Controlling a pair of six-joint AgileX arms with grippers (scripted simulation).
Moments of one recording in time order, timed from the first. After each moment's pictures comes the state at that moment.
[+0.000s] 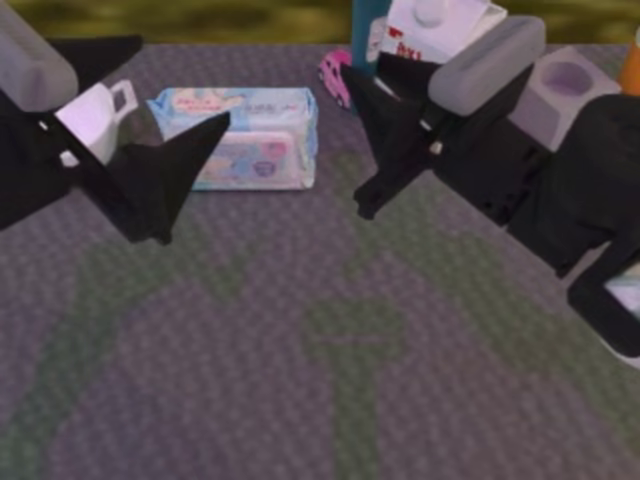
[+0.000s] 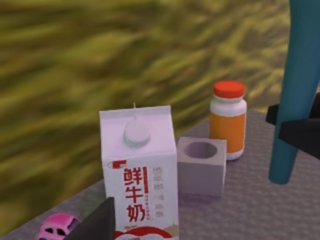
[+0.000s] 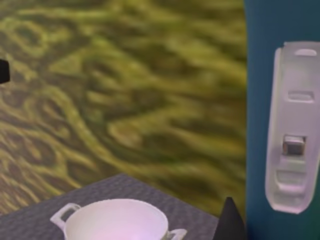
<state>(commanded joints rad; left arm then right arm) -0.25 1.00 0.60 0.34 0.61 0.09 0.63 1.61 0.72 1.03 -0.15 0.04</state>
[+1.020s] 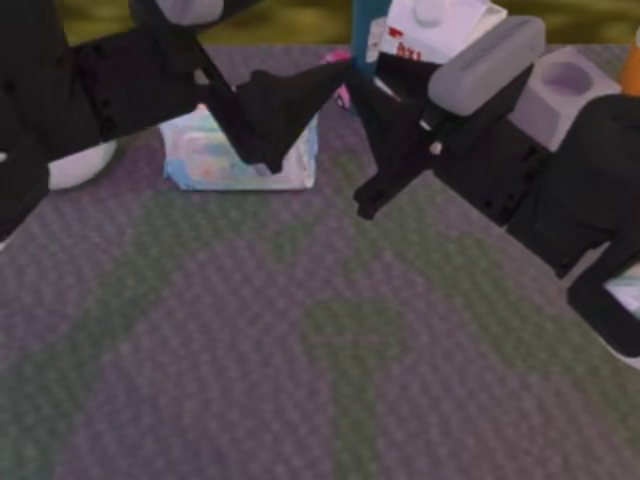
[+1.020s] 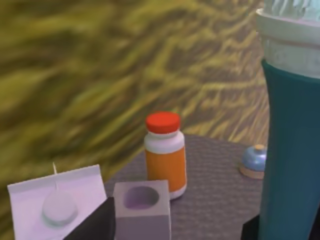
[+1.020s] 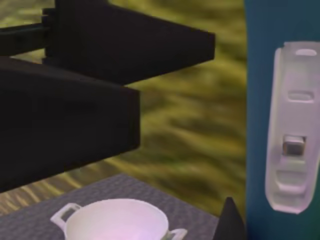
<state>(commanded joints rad) -0.40 1.39 0.87 0.47 0.68 0.11 0.63 1.61 0.72 1.03 -0.15 0.04</state>
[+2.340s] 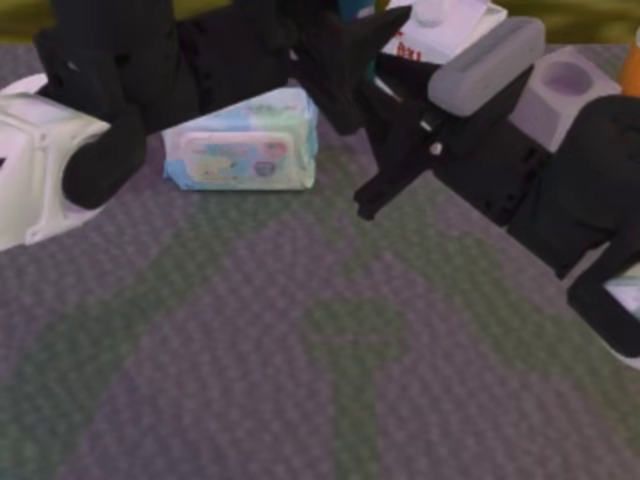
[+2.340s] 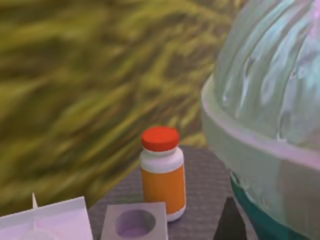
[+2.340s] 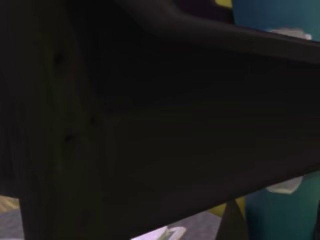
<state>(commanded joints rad) -0.52 1.57 1.02 0.52 0.56 0.10 0.63 1.61 0.72 1.03 -0.15 0.04</state>
